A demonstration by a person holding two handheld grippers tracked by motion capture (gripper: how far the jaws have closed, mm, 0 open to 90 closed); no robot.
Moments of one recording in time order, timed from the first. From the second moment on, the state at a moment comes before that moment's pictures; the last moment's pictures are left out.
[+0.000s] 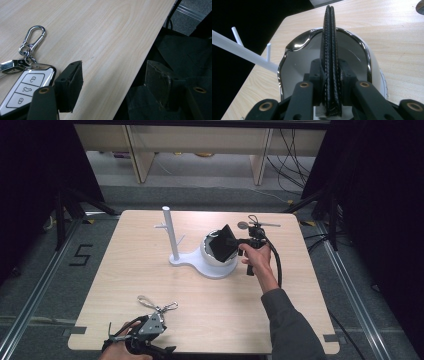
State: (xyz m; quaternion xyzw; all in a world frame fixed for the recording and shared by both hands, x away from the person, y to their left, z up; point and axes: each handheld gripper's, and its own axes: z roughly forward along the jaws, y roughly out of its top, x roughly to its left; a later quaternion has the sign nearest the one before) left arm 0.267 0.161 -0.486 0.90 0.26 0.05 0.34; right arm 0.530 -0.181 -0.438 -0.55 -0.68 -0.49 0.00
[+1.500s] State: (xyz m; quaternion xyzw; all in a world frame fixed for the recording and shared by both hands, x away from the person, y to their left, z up) left arm 0.272 0.174 -0.479 0.88 0.30 0.07 0.36; right arm 0.438 -0.237 -0.411 -0.49 -0.73 -0.48 -0.05
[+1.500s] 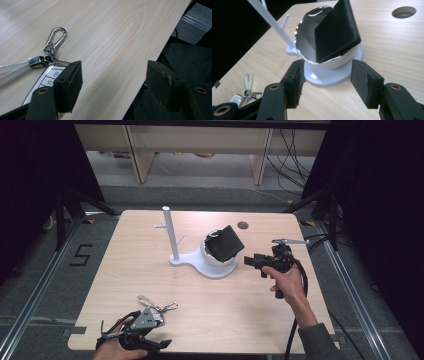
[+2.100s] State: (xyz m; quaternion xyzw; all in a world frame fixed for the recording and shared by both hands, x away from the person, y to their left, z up) left arm 0.282 0.179 -0.468 0.88 0.30 0.09 0.36; right arm 0.396 -0.230 -0.448 -0.48 -0.75 -0.46 -0.05
